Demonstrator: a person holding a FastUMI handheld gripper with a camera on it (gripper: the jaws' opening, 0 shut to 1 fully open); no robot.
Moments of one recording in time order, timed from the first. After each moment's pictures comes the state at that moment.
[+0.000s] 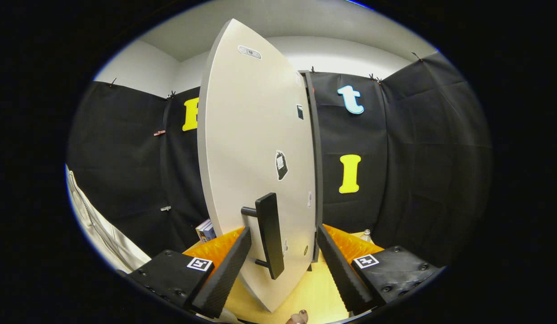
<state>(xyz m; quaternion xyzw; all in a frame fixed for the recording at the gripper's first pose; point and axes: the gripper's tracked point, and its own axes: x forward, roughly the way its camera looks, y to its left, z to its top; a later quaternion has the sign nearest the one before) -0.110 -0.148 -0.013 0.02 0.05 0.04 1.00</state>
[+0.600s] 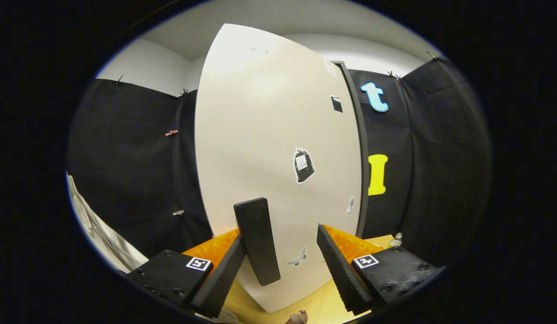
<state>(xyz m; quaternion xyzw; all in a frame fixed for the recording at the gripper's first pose) -0.042 -0.052 -0.026 0.03 0.05 0.11 0.99</state>
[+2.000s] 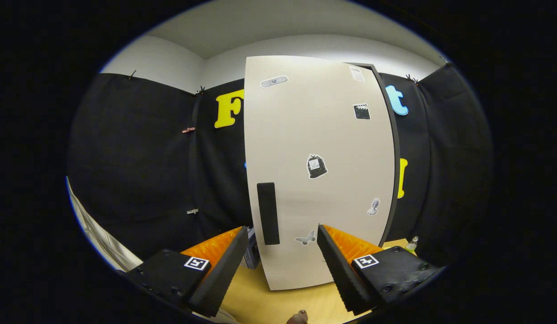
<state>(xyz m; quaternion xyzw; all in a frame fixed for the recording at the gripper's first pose) -0.063 -0.002 -0.016 0.02 0.05 0.13 0.99</state>
